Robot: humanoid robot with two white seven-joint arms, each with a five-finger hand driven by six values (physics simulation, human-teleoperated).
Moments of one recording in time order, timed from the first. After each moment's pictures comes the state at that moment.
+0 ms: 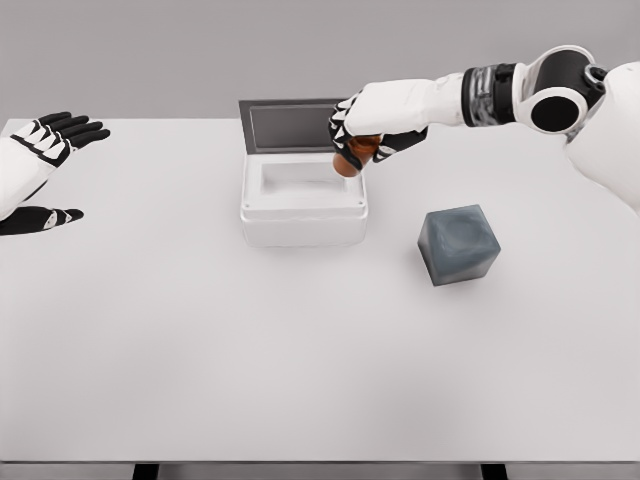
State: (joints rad) left arm -0.10 0.89 -0.10 -1.58 -0.45 -0.61 0.05; right arm -1.17 -0.51 1.02 -1.18 0.28 -0.61 0.61
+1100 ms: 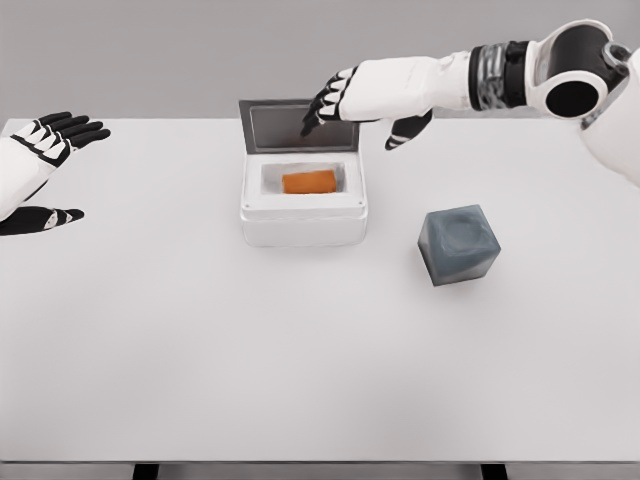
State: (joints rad) left arm -0.10 0.89 -0.10 -1.58 -0.45 -0.61 0.06; right arm -1.20 -0.56 0.97 -1.32 0.29 -0.61 0.61
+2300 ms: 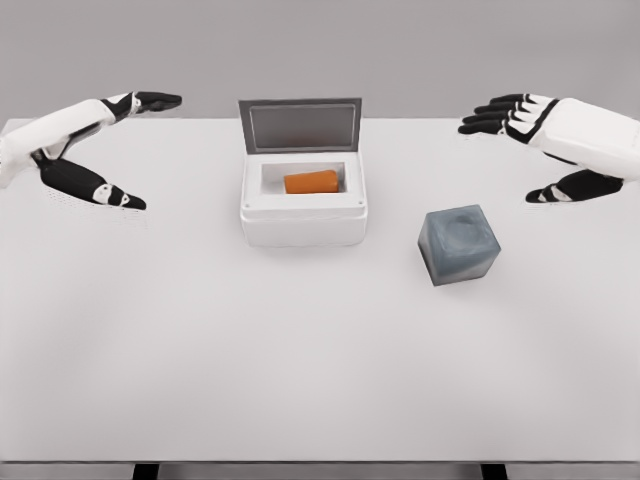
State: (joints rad) left arm -0.56 0.90 -0.45 -1.51 0.45 -0.37 -0.60; right arm -0.43 -0.89 0.17 -1.68 0.07 -0.60 0.61
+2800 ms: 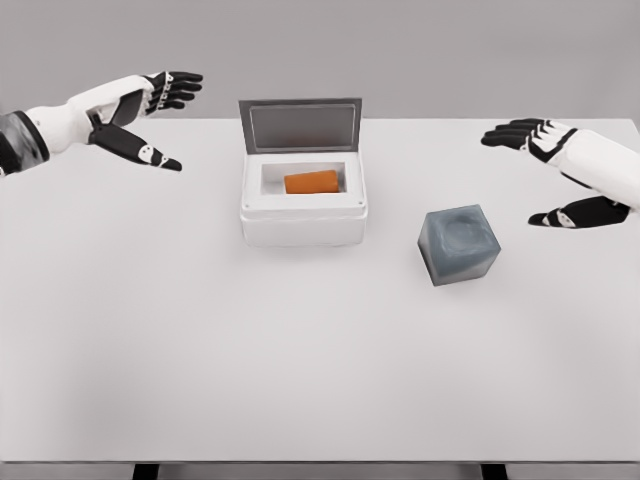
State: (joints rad) left arm -0.79 0.71 -0.63 -1.21 0.48 -0.03 -0.61; right arm -0.24 -0.77 0.00 -1.65 0.06 -0.61 0.61
